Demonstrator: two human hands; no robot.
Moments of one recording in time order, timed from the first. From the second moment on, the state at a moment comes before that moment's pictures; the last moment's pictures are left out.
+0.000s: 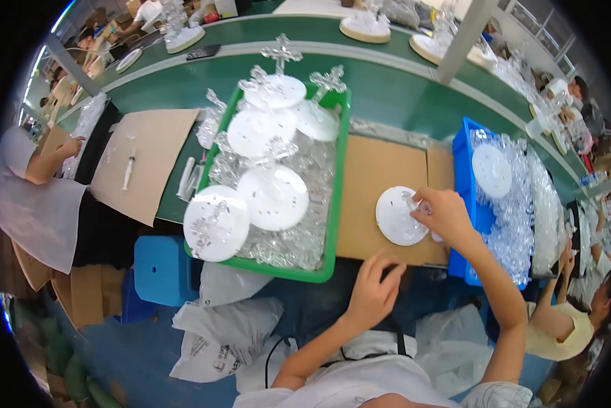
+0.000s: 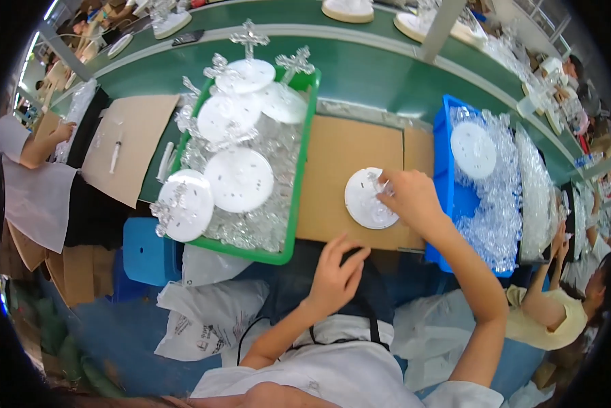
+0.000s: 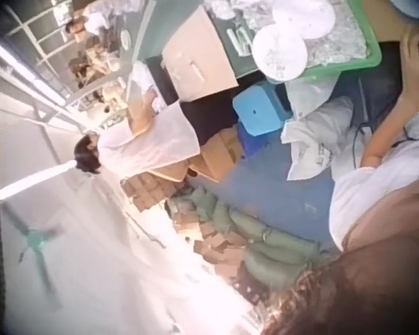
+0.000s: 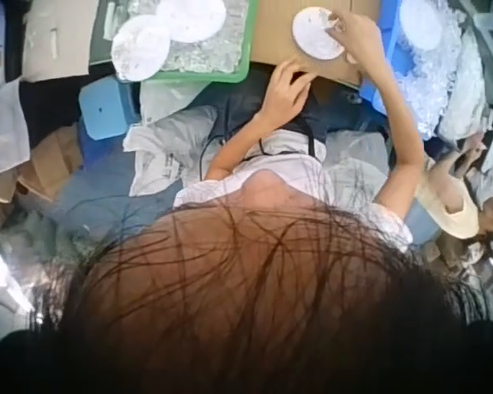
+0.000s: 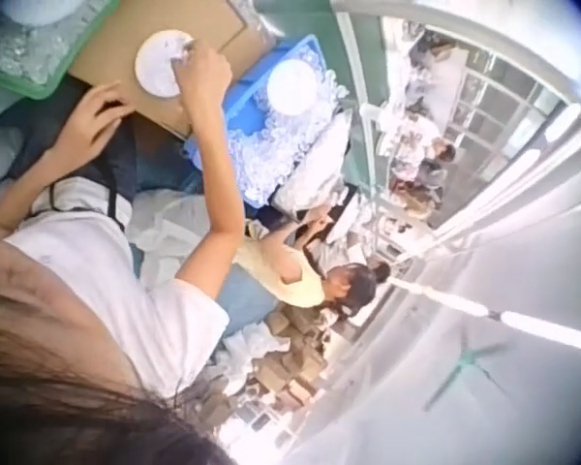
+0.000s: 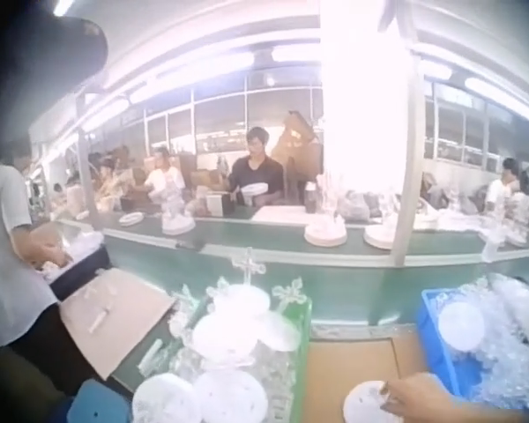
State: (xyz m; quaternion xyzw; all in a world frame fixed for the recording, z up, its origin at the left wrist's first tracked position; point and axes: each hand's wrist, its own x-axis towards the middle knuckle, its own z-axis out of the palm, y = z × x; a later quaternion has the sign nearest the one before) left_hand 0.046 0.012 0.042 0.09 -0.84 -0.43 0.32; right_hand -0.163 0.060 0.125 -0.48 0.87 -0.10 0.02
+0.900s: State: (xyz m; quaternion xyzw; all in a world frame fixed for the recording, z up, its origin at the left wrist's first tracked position) left_hand 0.054 -0.009 0.063 0.12 -0.83 -0.45 0.31; right_hand -0.264 -0.127 0.214 -0.63 0.74 -0.26 0.03
